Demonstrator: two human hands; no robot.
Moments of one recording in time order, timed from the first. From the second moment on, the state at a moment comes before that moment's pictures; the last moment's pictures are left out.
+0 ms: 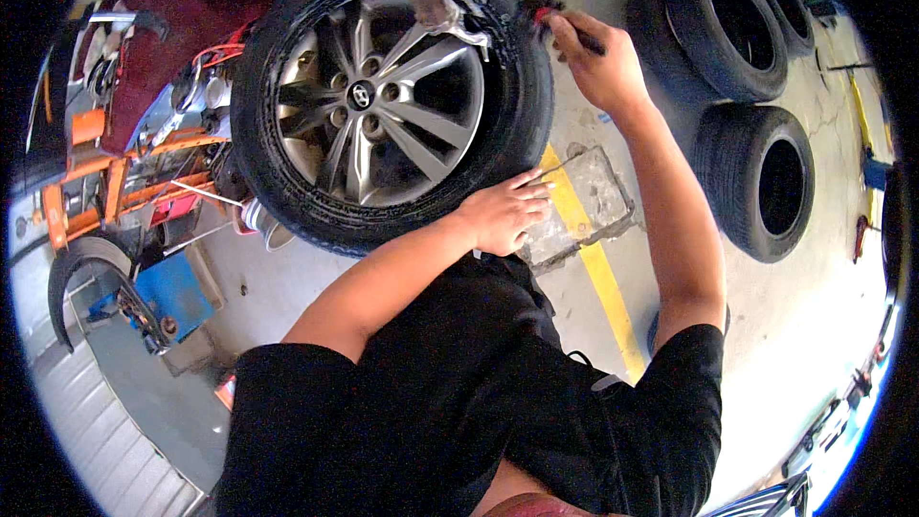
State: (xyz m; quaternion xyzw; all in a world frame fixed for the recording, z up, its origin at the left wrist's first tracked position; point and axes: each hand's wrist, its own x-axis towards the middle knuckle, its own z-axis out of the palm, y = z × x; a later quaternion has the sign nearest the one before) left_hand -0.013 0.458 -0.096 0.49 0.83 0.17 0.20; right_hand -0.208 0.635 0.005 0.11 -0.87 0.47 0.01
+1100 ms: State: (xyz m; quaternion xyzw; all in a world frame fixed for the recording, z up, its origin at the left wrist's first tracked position) left_hand 0.051 0.319 -0.127 0.66 0.66 0.17 0.32; right_hand -0.148 0.596 -0.104 -0.18 -0.90 0.34 -0.19
